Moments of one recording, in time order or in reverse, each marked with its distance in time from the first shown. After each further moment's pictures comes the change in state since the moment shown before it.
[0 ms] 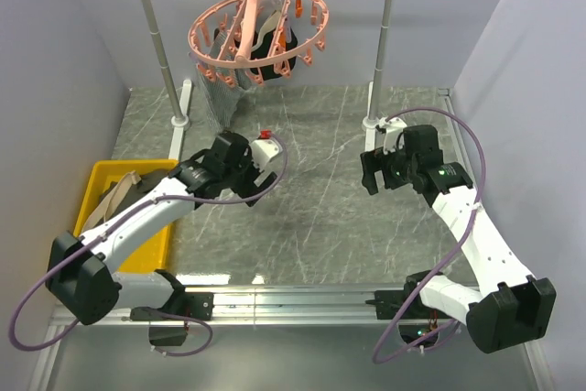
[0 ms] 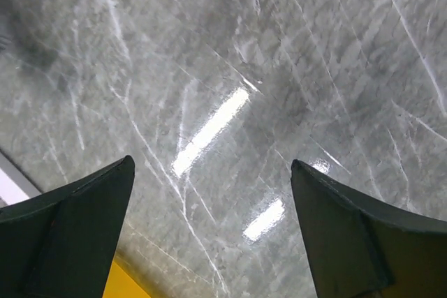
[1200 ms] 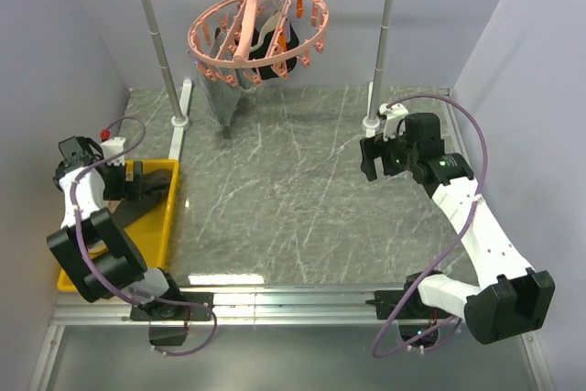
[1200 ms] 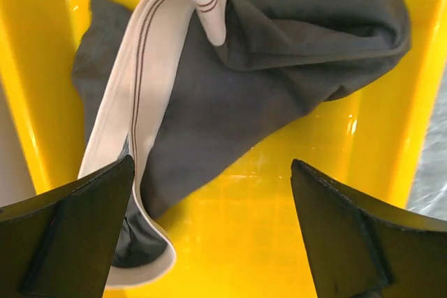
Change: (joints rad) left arm 1.215 0.104 -0.020 -0.173 0.235 0.209; right arm -0.002 0.045 0.083 0.053 0.016 -0.009
